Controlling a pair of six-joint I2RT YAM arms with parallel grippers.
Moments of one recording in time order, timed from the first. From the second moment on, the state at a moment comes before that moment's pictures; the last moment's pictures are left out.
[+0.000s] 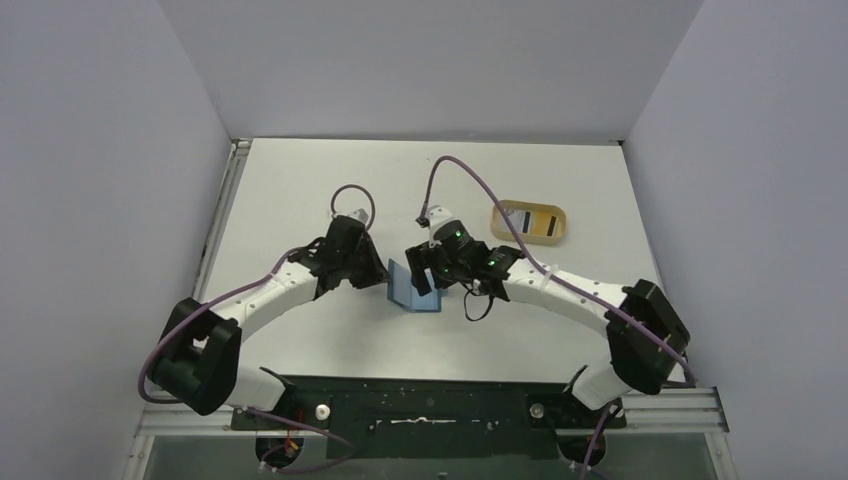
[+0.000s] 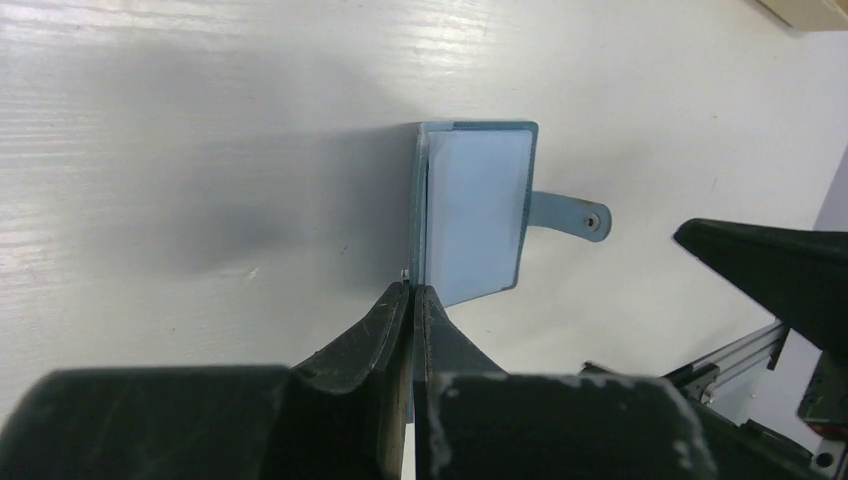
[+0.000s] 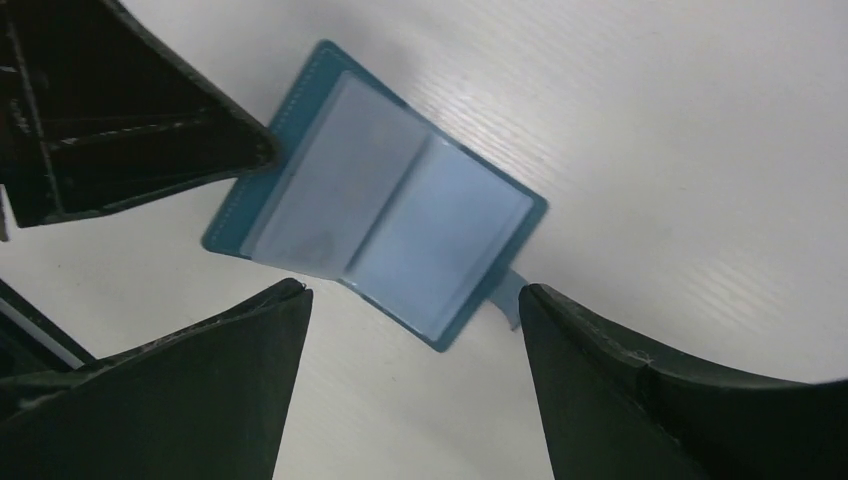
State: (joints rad) left arm -0.54 1.39 0.80 -0.25 0.13 -0.81; right arm 0.83 1.48 1.00 -0.30 0.08 0.28
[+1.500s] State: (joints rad) left arm -0.51 1.44 0.68 -0.16 0.14 -0.83; right arm 0.86 1.70 1.00 -0.31 0.21 0.24
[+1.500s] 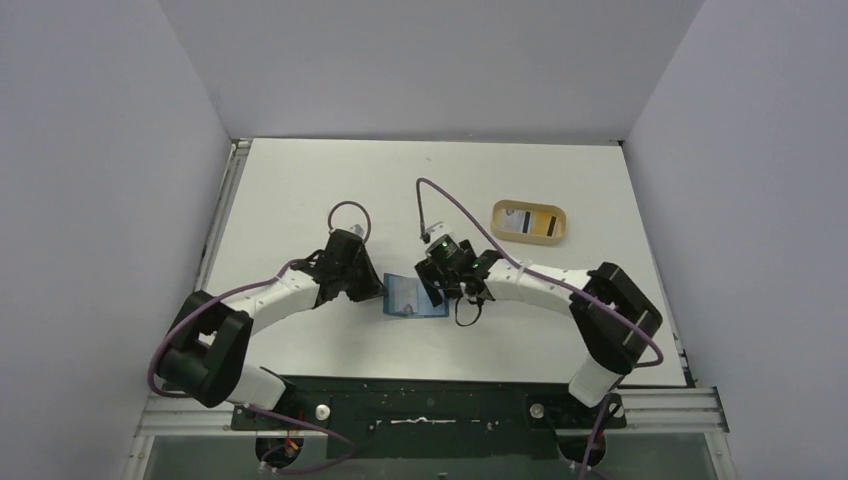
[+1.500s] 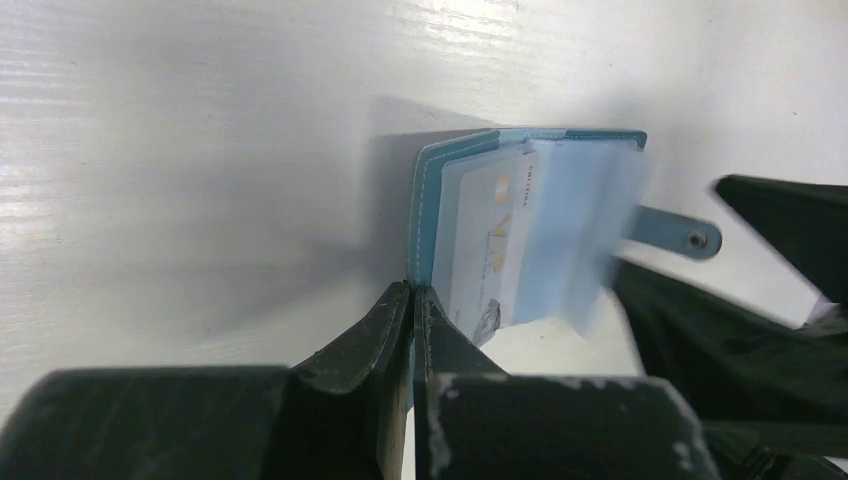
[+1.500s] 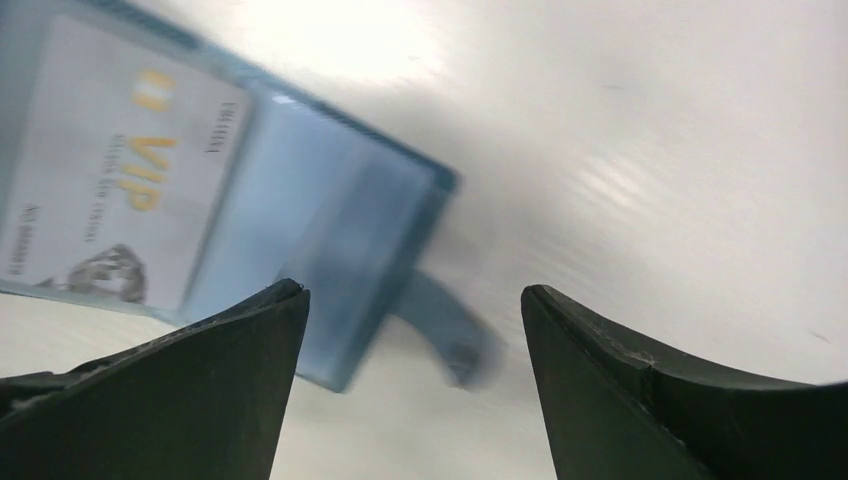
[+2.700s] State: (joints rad) left arm -0.51 1.40 0.71 -0.27 0.08 -0.80; right arm 0.83 1.62 0.78 0.37 -0.39 0.65
